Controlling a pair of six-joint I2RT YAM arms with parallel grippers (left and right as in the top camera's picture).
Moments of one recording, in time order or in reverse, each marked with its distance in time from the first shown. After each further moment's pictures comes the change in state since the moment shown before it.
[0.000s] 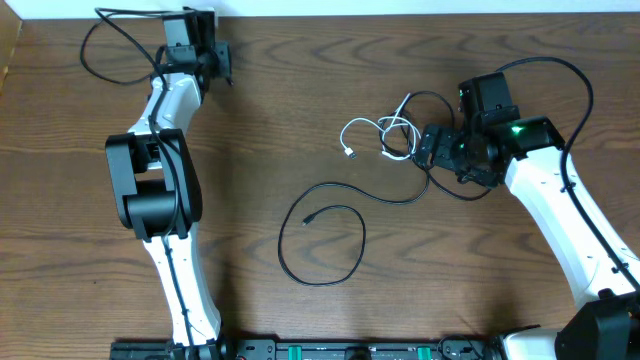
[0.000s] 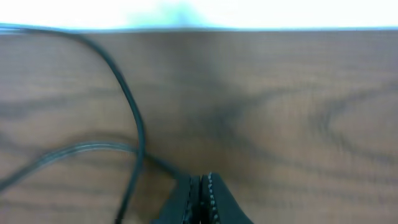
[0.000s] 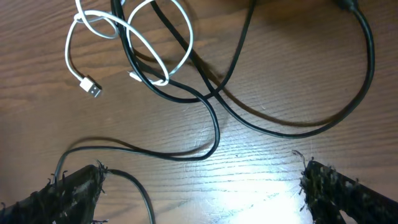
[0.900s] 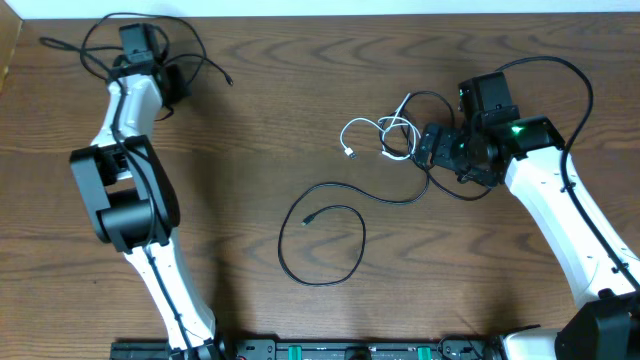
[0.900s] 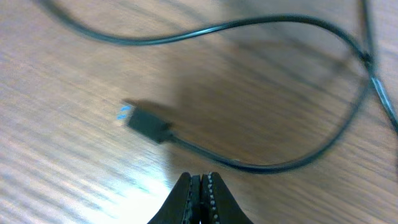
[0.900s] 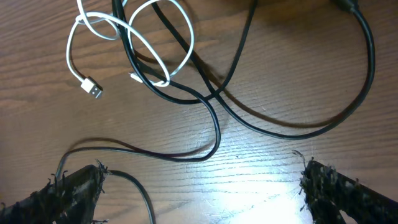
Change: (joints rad) left arm 0.154 -0.057 0.000 -0.345 -0.198 -0.272; right arm 0.000 0.000 0.000 0.003 0.000 0.000
